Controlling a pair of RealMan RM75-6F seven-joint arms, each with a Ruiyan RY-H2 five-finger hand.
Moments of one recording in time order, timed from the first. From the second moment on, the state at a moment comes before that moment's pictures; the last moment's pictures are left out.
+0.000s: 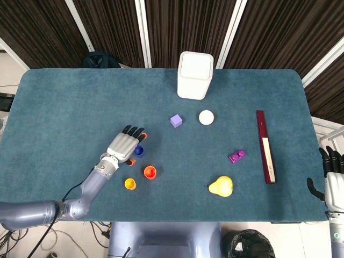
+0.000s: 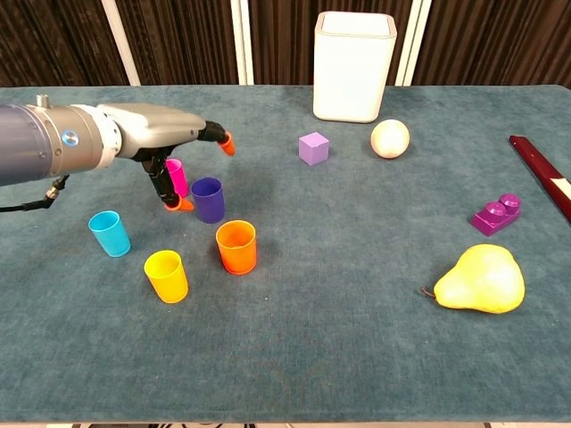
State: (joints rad) left arm -0.94 -1.51 -0.18 -1.57 0.70 0.83 0.75; right arm 0.06 -1.18 0.15 -1.52 -1.34 1.49 -0.06
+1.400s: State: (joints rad) left arm -0.99 -1.59 -0.12 -1.49 0.71 0.91 0.76; right arm 0.06 -1.20 0.16 -1.51 -1.32 1.48 -0.06
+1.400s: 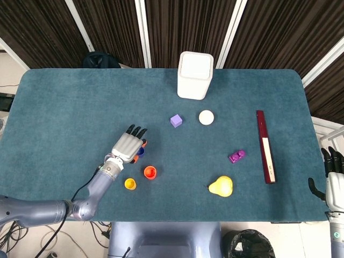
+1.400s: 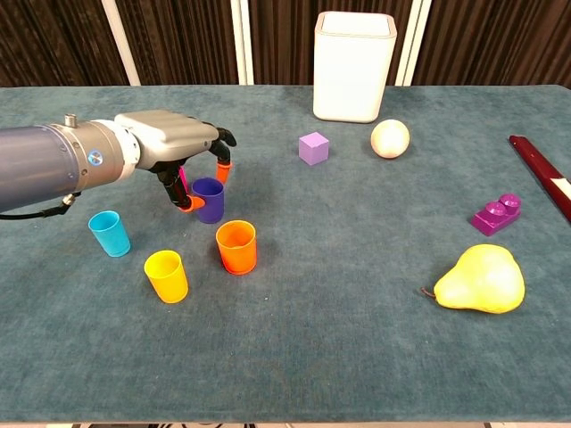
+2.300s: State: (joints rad) left arm -0.97 -1.33 -0.12 -1.95 0.80 1.02 0.79; right arm 0.06 -1.20 0.16 -1.52 -1.32 1.49 -0.08
